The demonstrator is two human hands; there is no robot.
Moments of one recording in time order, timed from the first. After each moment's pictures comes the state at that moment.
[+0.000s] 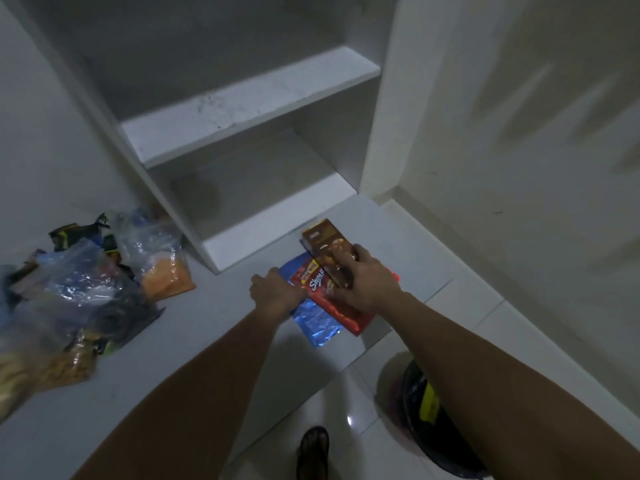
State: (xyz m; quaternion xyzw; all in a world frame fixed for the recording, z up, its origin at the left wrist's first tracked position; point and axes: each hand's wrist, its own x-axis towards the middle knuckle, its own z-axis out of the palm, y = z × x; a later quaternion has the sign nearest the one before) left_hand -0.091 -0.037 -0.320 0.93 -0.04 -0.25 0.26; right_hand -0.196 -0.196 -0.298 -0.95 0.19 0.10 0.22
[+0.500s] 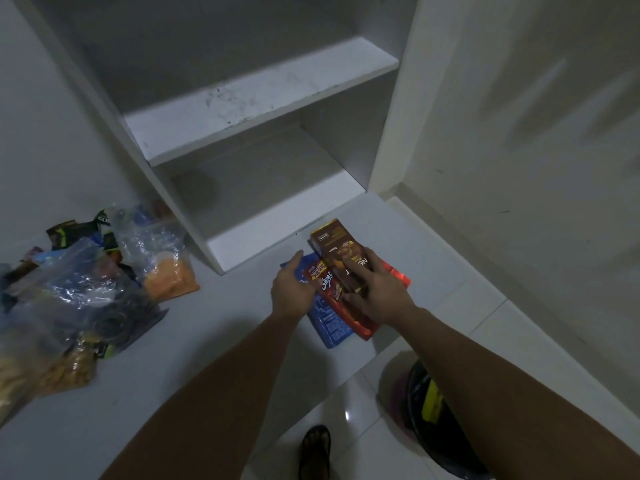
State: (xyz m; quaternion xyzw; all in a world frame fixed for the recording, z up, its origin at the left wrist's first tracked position) left_hand -0.097 -0.044 -0.338 0.81 -0.06 -0.26 0.53; right_hand -0.204 -0.195 -0.324 -0.95 0.20 0.08 0.24
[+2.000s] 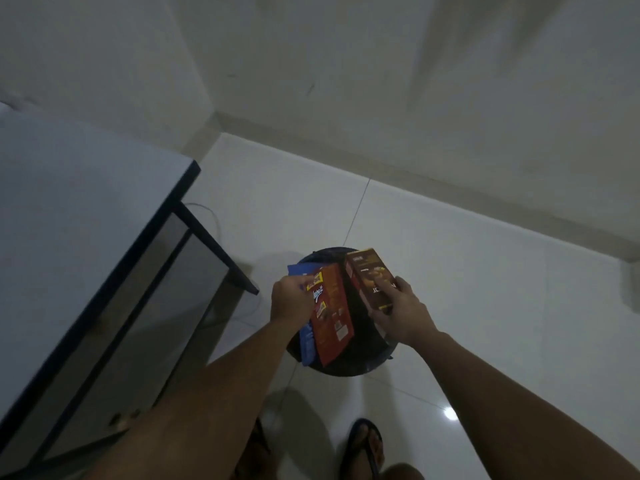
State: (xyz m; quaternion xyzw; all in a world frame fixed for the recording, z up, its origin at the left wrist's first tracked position) left_hand -0.409 -0.243 -0.537 0.82 -0.35 -0.37 0.27; right_hand -0.616 -0.311 -0.573 -0.74 0.57 0.07 0.34
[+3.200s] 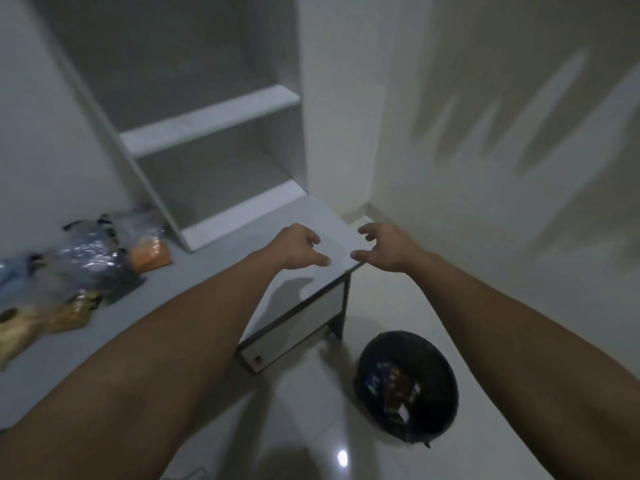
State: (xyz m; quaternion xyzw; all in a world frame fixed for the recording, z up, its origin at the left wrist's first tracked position) left_hand -0.259 -0.095 -0.155 0.87 -0.31 -0.29 0.25; right_hand -0.382 -0.263 -0.169 -0.92 0.25 0.05 0.30
